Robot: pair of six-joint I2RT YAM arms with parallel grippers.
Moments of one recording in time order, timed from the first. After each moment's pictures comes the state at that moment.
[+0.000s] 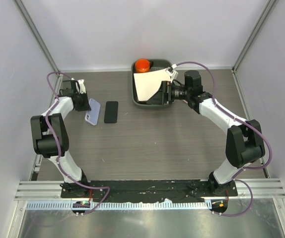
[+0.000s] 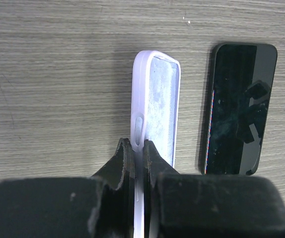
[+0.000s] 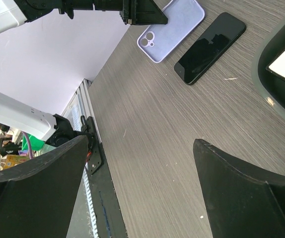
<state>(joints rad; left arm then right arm) 0.12 1.79 1.22 -0.38 0.22 -0.02 0.34 1.63 1.19 0.06 -0.92 0.48</state>
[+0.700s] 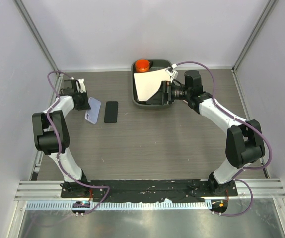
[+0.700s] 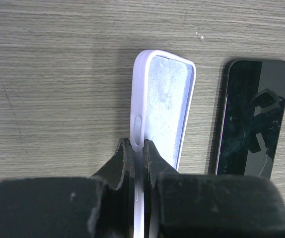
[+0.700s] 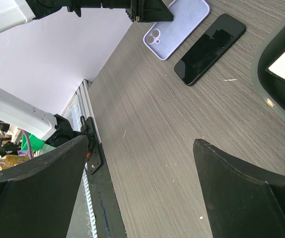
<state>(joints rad) 0.12 1.84 1.25 -0.34 0.18 -0.03 0.34 1.63 1.19 0.07 -0.92 0.48</state>
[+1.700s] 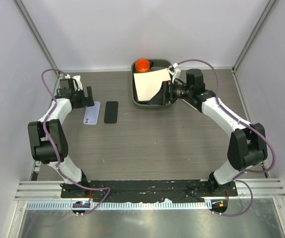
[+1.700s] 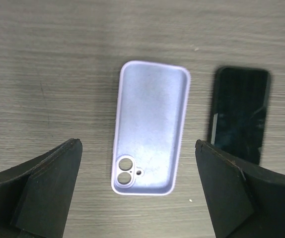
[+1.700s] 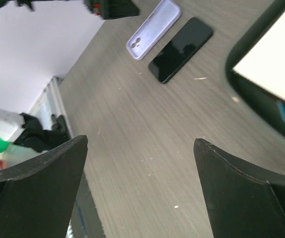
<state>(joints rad) 0.12 1.74 1.20 -0.32 0.12 -0.04 0.33 1.60 1.21 -0.03 -0.86 0.36</state>
